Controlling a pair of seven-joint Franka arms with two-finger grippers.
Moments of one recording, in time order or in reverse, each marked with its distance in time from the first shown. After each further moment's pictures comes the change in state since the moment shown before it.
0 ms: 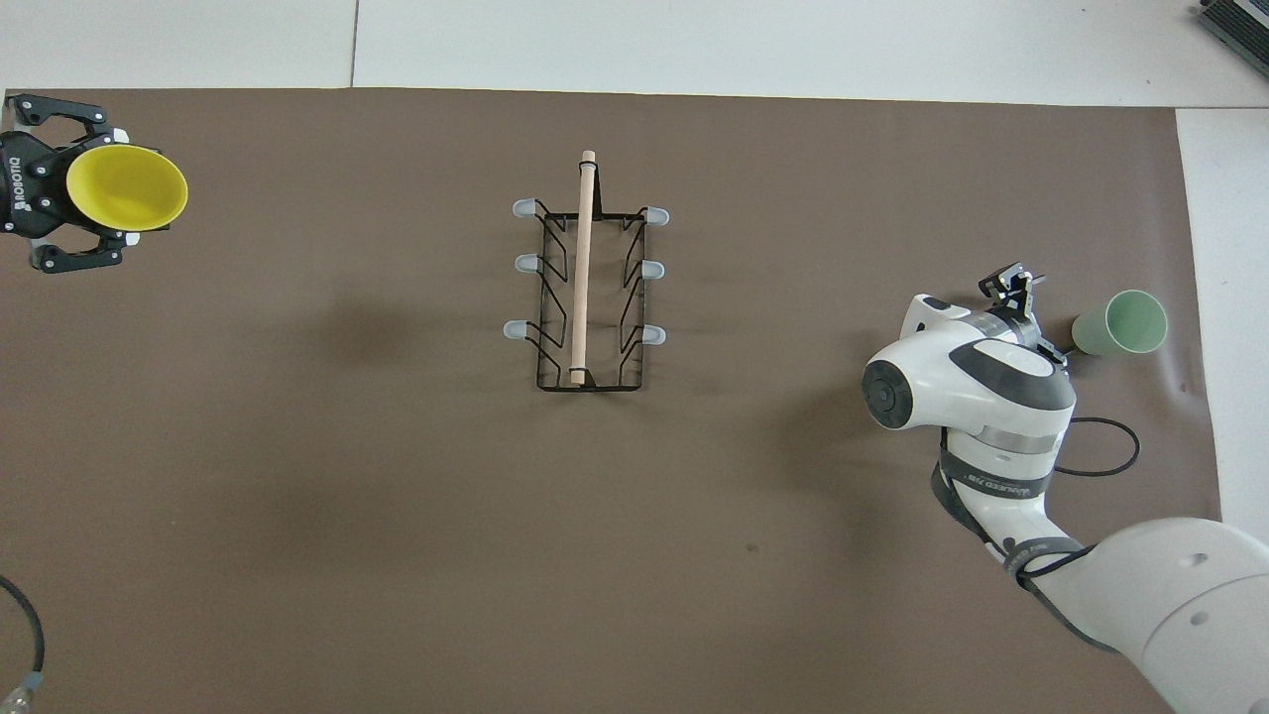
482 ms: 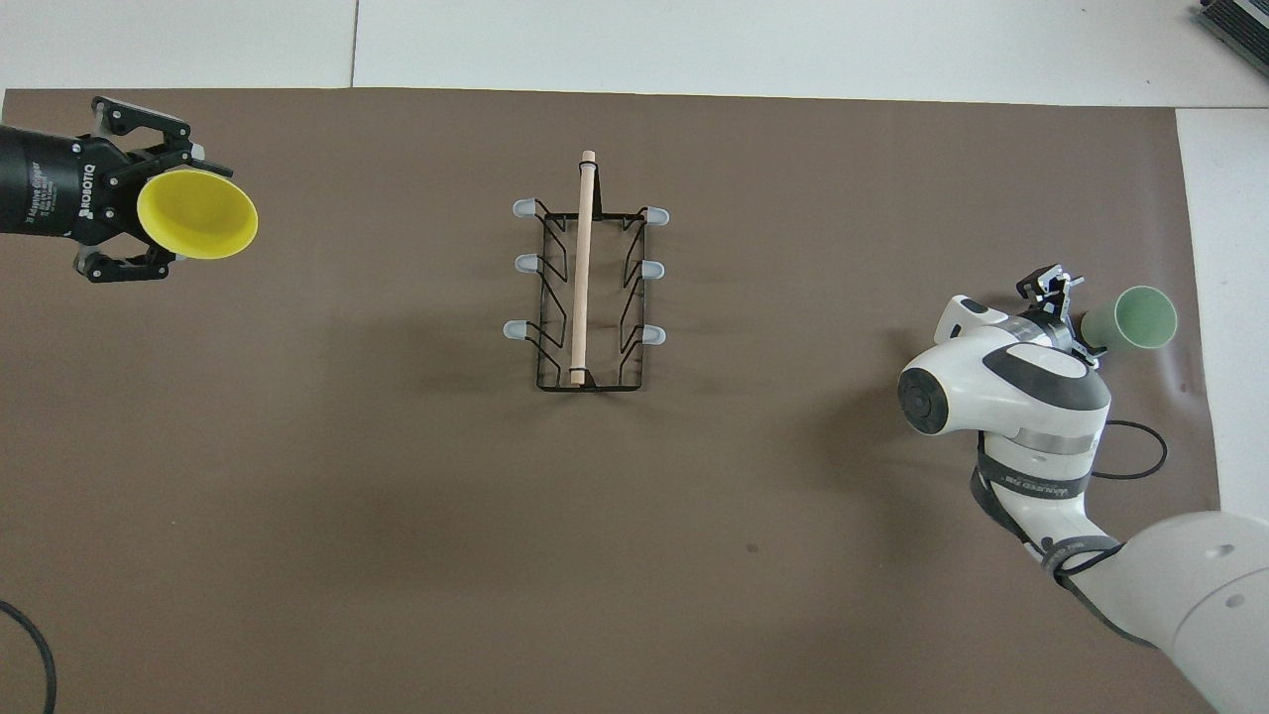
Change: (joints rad) left arm -0.008 -0.046 -0.122 -0.009 0.151 0.001 0.103; right arm -0.028 0.010 0.001 -0.023 -0.052 0.021 0.105
